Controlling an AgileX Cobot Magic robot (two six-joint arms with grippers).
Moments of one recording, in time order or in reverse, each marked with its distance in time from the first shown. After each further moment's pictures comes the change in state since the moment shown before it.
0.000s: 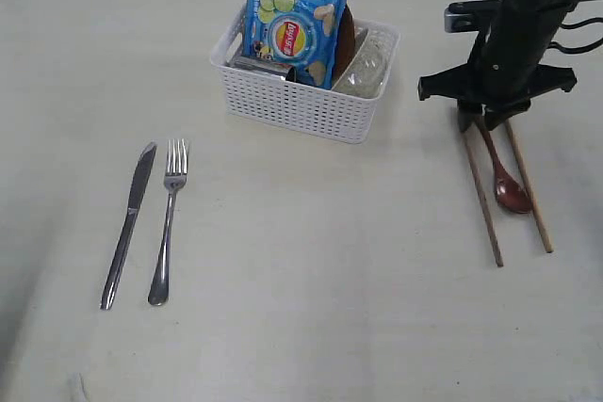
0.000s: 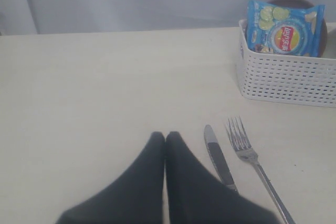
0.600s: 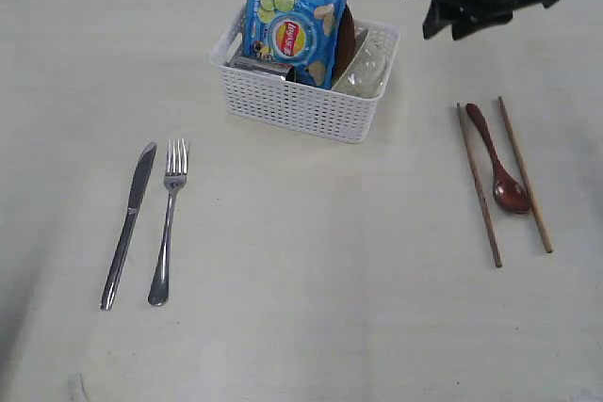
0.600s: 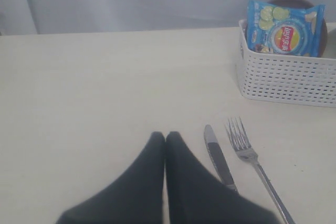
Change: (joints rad) left arm 0.000 0.000 0.000 0.000 0.000 0.000; right arm 0.001 -0.133 -0.189 0.344 0.039 -0.287
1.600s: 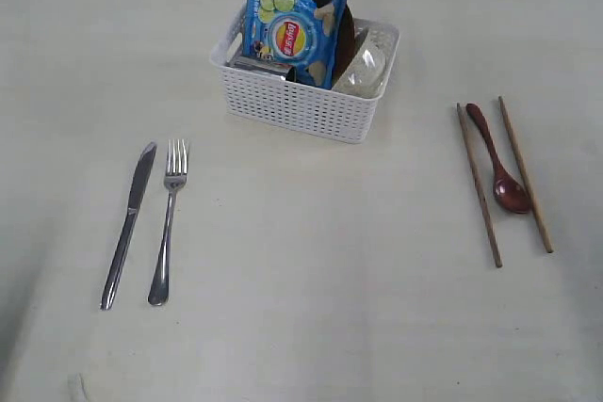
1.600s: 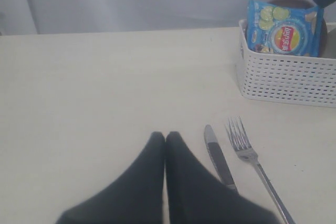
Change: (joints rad) left arm 0.000 0.000 0.000 0.000 0.000 0.000; right arm 0.130 0.303 -0.461 0.145 0.086 -0.562
